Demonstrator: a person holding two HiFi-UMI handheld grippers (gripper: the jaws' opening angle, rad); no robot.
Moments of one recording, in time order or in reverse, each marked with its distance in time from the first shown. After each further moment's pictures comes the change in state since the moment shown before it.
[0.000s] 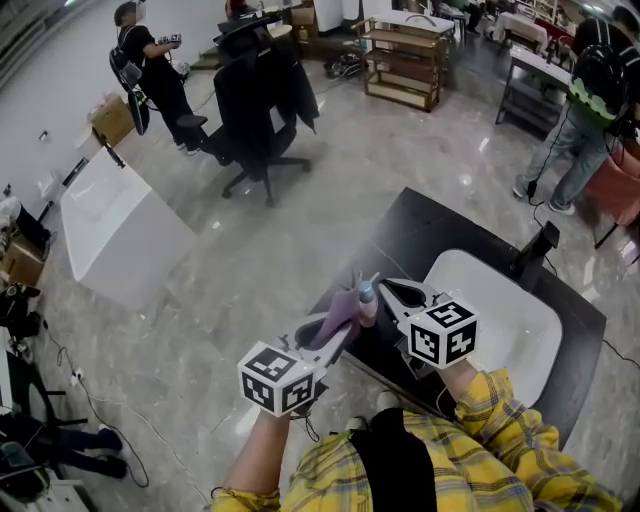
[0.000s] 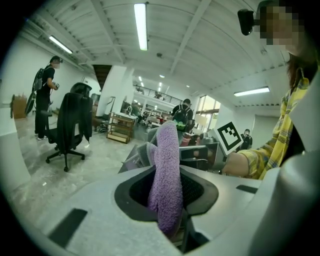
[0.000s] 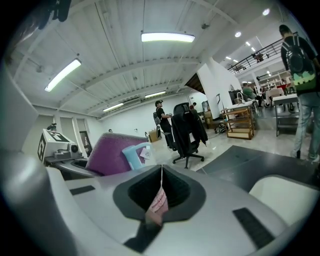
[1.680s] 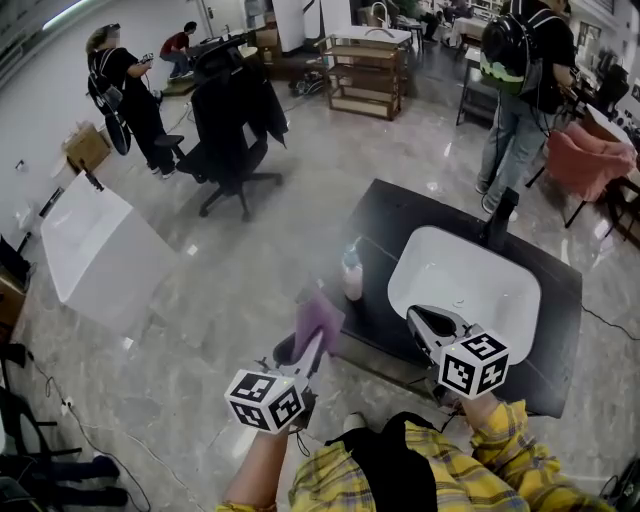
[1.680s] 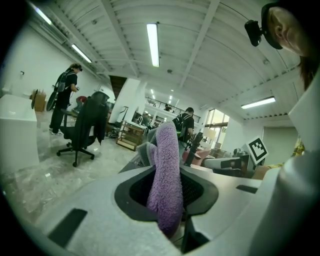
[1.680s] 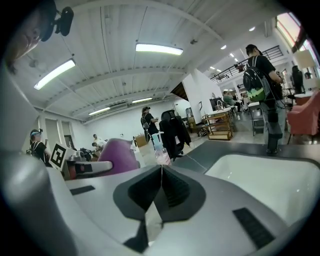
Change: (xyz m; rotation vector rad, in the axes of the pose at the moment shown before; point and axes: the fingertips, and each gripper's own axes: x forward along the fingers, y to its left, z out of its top) left arm -0.095 -0.031 -0.048 -0.091 -0.157 0.100; right arm -0.149 0.058 -0.061 0.060 -0.072 -0.188
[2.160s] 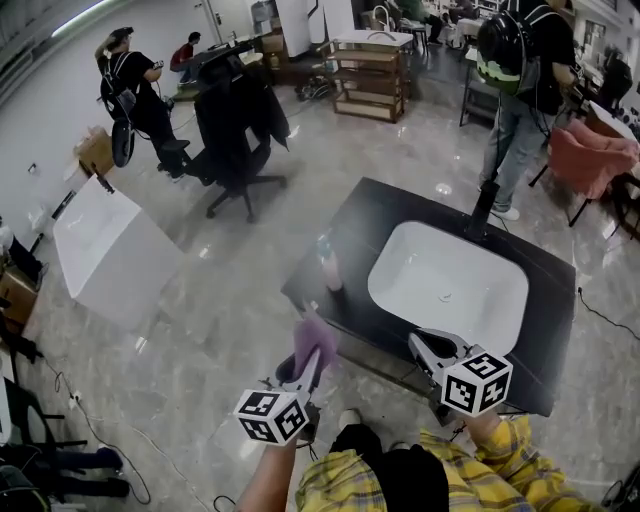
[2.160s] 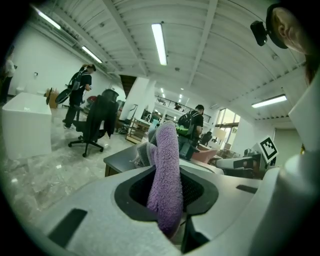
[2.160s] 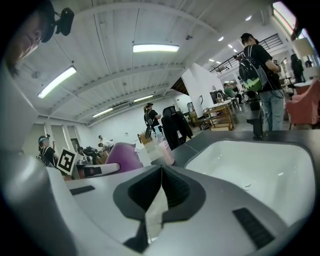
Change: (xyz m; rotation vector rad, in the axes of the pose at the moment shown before) left arm -0.019 -0.075 -0.058 -0.064 0.015 0.117; right arm -0.100 -0.017 -0.041 0.054 0.047 0.056
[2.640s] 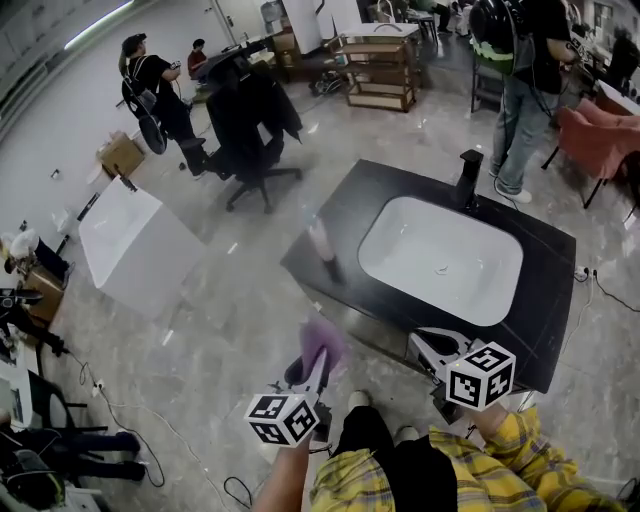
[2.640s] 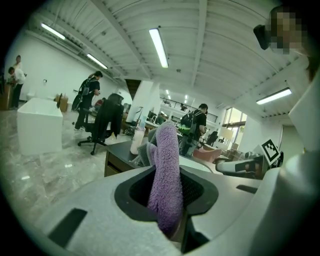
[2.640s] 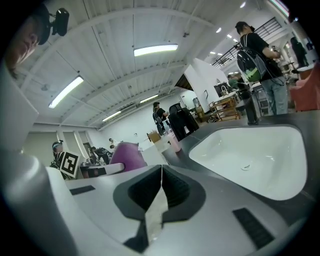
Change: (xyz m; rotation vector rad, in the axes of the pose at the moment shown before) left arm -0.047 -0.083 -0.052 -0.012 -0.017 0.101; right arm -0.083 0.006 -0.048 0.050 0.032 0.127
